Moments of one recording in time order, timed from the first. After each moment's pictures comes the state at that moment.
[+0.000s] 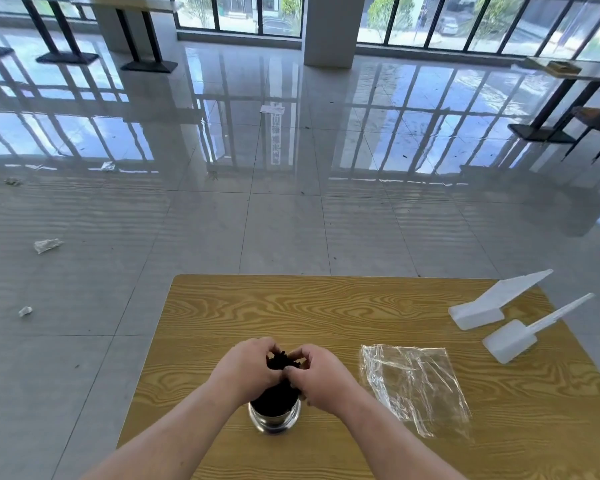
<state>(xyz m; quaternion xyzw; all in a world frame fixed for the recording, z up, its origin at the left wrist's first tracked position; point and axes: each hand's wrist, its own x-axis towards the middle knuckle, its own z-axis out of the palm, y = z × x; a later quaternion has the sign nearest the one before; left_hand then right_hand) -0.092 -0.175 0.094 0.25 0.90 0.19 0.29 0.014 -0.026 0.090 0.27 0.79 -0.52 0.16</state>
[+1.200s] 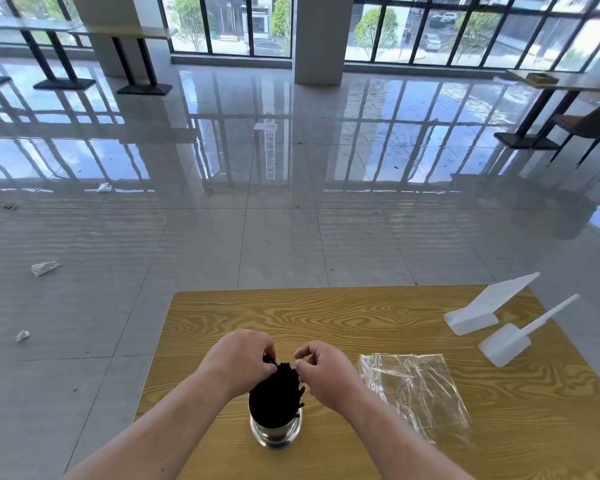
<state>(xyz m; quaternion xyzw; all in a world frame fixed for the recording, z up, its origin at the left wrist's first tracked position) -0.109 -0.176 0.146 0.33 0.91 0.14 0.22 0.014 -0.016 0.107 0.28 0.81 -0.52 0.08</state>
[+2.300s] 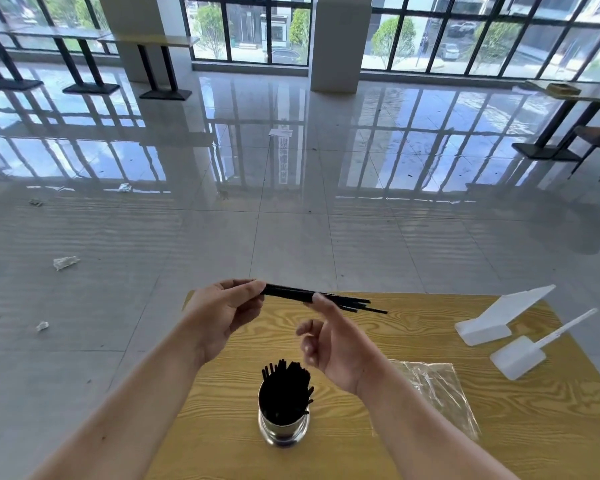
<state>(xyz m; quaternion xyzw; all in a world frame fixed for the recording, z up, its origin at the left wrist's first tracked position) -0.141 -0.199 0.216 -0.03 0.59 0.74 0.32 -0.011 -0.017 0.180 0.24 0.46 -0.85 0.07</state>
